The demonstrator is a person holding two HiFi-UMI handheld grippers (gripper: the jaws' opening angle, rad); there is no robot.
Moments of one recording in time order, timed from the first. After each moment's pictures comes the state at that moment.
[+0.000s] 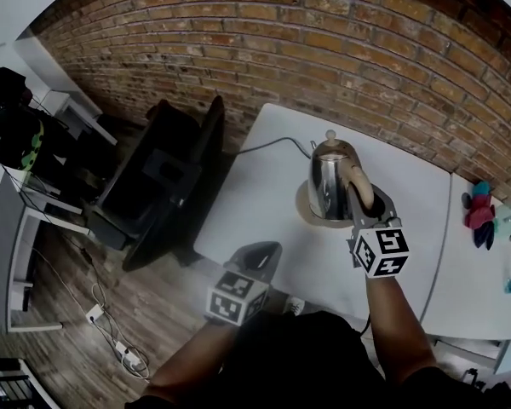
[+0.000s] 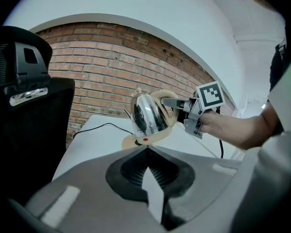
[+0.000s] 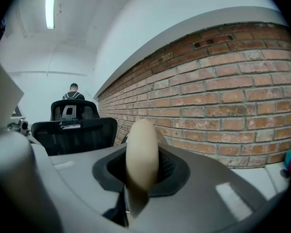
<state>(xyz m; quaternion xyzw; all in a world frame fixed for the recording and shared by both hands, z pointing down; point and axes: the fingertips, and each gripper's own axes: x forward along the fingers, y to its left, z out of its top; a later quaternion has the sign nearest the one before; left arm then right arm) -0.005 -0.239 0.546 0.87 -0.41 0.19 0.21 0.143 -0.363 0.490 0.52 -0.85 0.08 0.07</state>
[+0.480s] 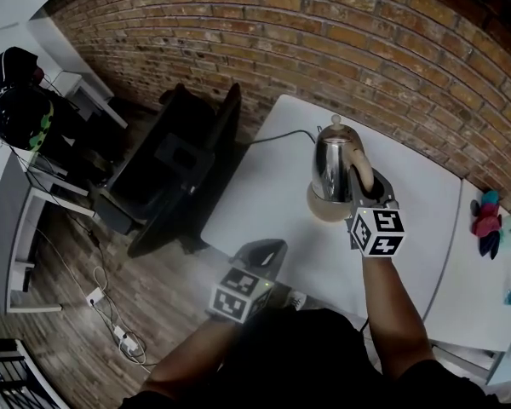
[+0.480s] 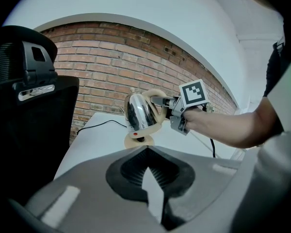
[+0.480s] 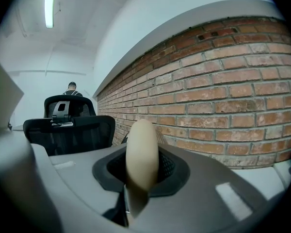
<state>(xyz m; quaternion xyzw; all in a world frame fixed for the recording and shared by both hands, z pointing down) -0.016 -0.230 0.553 0.86 -0.42 0.19 0.22 0.116 -0.402 0.512 0.52 -0.85 0.09 0.07</state>
